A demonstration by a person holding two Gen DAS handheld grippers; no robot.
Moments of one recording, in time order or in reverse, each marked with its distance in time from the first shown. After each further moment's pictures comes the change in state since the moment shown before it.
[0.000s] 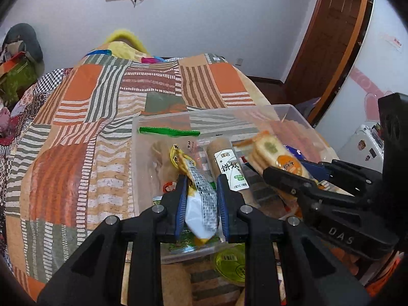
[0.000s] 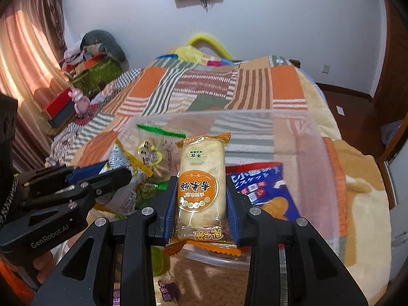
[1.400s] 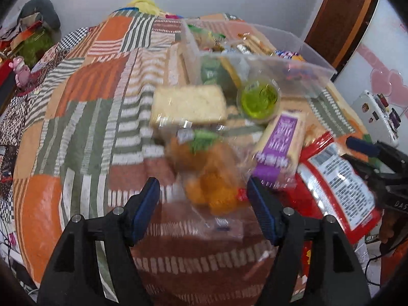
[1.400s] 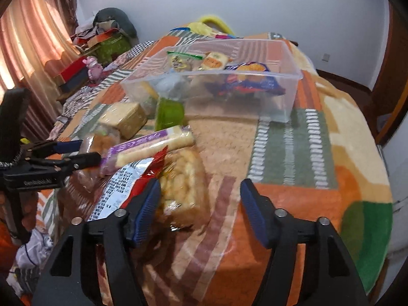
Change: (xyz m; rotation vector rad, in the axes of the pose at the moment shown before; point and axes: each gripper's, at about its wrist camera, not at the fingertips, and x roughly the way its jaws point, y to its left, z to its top) left arm -0.069 0.025 -0.155 -0.056 0.171 0.063; right arm -0.059 0.017 -0.108 -0.052 0.082 0.000
